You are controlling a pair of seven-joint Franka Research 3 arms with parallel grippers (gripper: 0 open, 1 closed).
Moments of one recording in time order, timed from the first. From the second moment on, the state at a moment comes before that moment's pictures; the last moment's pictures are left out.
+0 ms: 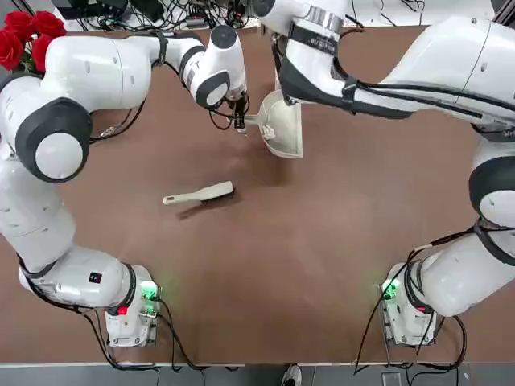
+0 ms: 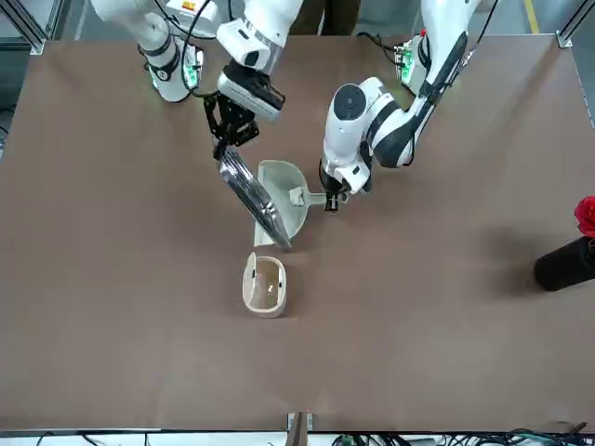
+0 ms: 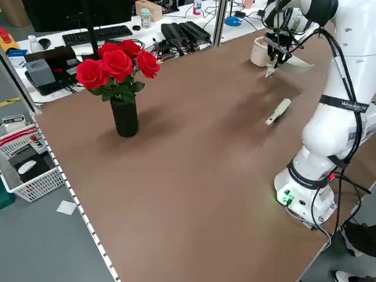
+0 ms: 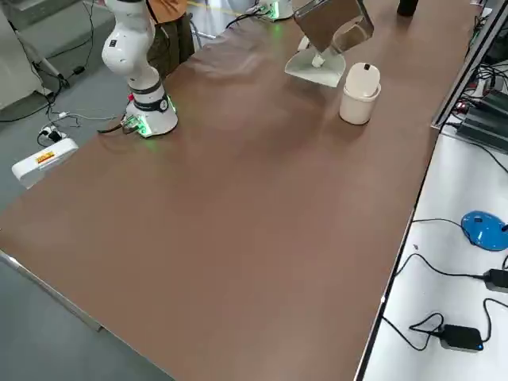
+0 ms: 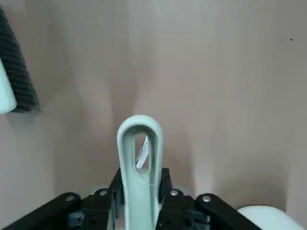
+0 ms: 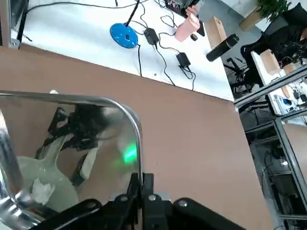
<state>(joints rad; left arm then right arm) -0.17 0.41 -0.62 -1.94 0.34 2.36 -2.51 0.40 0.25 0.60 -1.48 -0.90 1.46 0.96</state>
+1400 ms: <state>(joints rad) 0.14 0.36 -0.84 -1.93 0.28 2.15 -2.18 0.06 0.10 0.01 -1.53 -0.06 1.51 0.12</state>
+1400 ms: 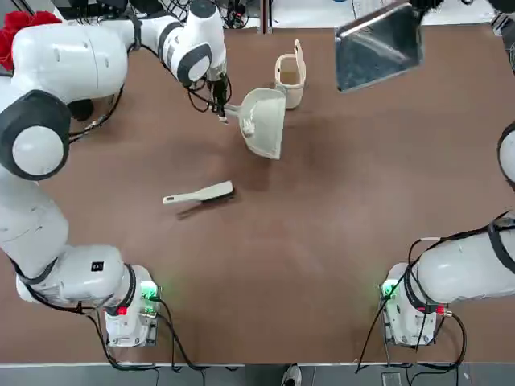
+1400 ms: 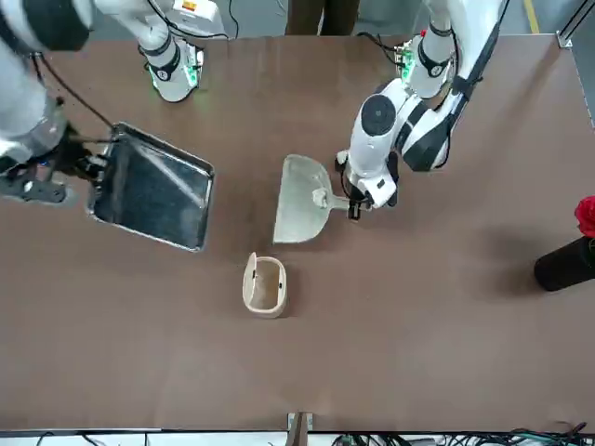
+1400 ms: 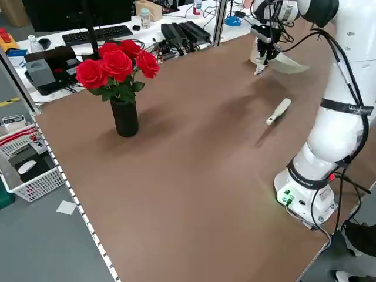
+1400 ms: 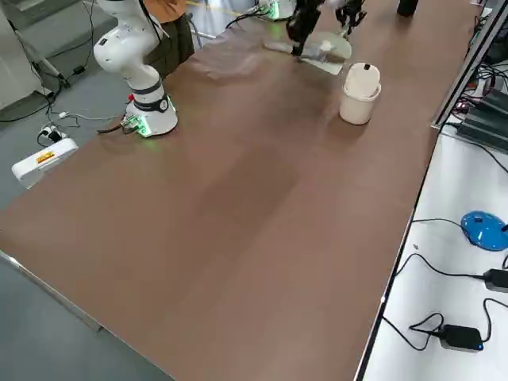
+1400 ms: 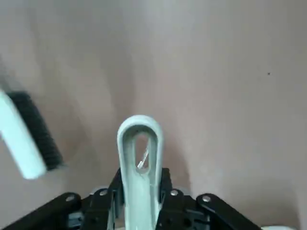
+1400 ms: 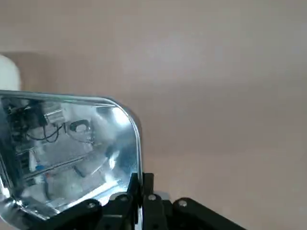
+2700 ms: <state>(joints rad) 0.55 0.43 -1.08 -1.73 0.47 2.08 -2.10 0.05 0.45 -0.42 -2.02 0.53 2.04 -0.63</state>
